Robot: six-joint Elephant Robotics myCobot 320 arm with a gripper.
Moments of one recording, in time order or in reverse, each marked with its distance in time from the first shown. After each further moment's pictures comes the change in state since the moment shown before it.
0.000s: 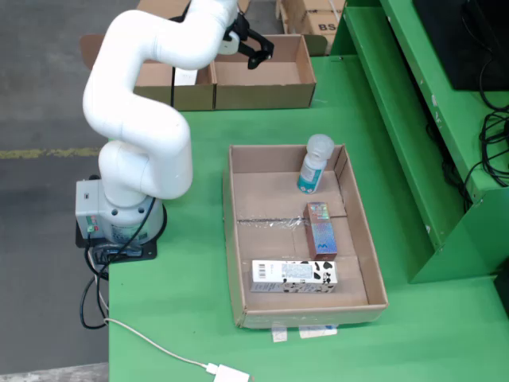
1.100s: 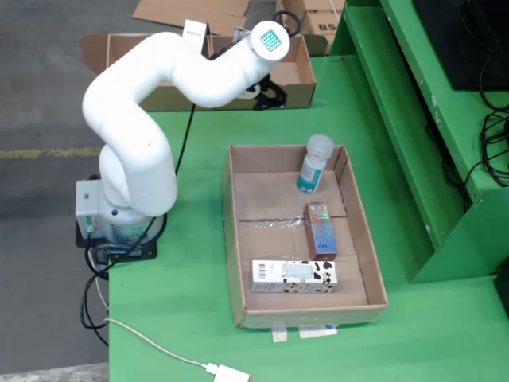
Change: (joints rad) arm -0.522 0.014 -0.187 -0.072 0.428 -0.523
